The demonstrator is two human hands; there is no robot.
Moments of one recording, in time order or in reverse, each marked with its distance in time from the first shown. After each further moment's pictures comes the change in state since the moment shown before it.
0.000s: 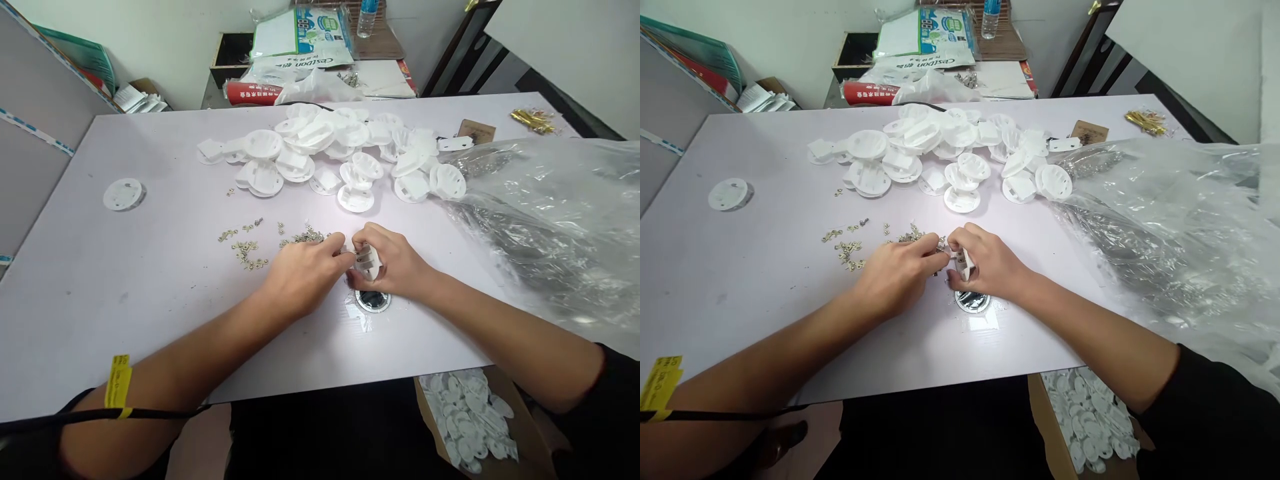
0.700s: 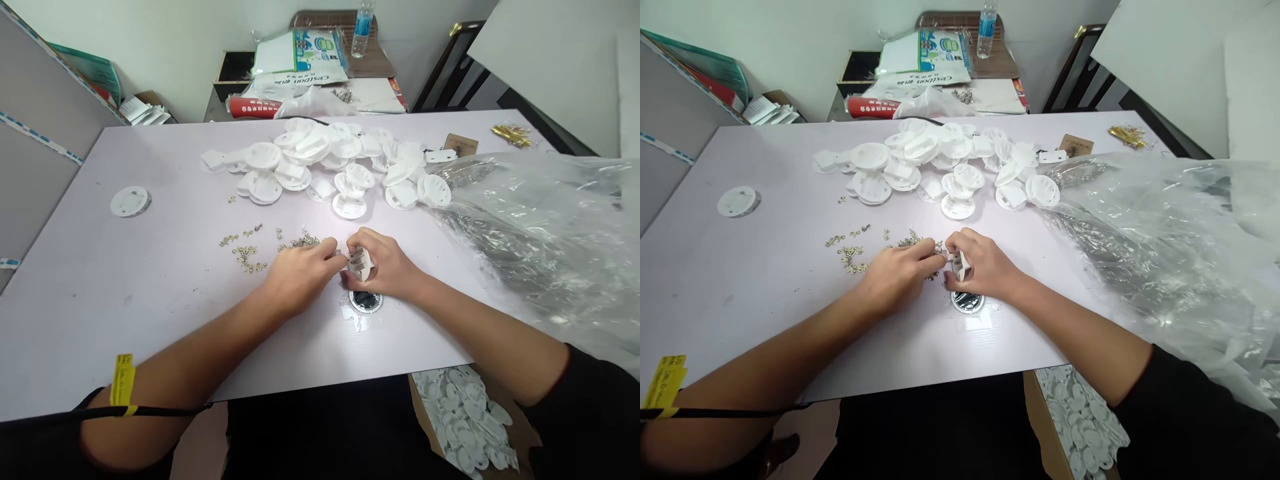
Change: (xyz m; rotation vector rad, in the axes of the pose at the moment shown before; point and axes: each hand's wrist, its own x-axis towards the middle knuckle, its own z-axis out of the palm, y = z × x) left_hand -0.004 -0.005 0.006 -0.027 0.022 -0.002; right_hand -0.001 -0.001 0.001 0.038 0.006 0.053
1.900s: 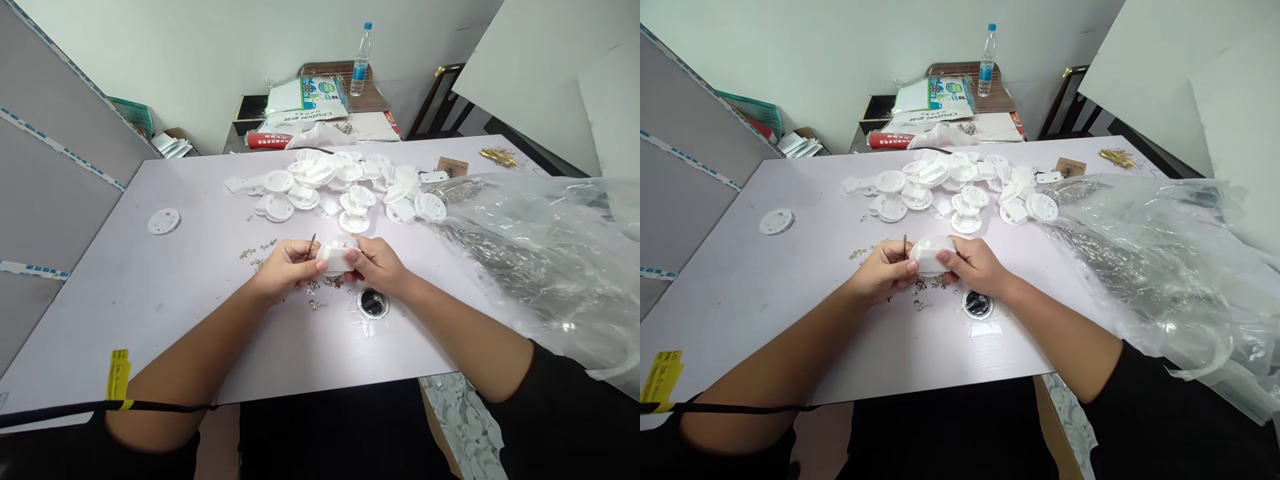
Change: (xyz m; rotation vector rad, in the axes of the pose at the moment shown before) left_hand -0.009 -0.039 -0.012 -1.730 -0.039 -0.385; right_hand 0.025 -0.023 0.004 0.603 -0.028 0.131
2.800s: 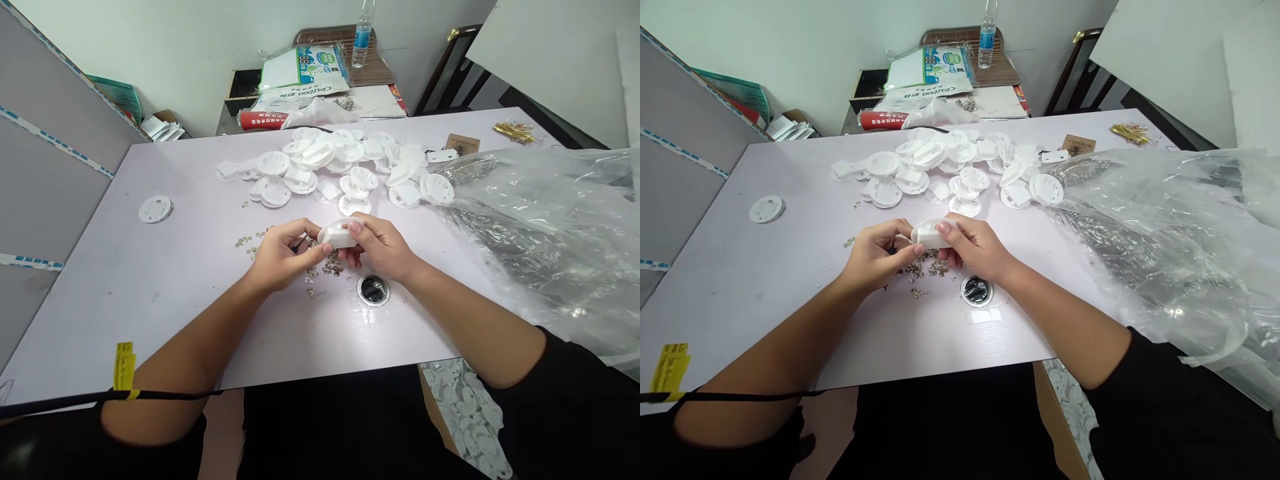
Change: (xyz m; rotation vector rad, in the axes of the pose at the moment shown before) left_hand -0.002 0.006 0.007 0.513 0.198 0.271; right_hand 0.000 -0.001 0.000 0.213 0.063 0.087
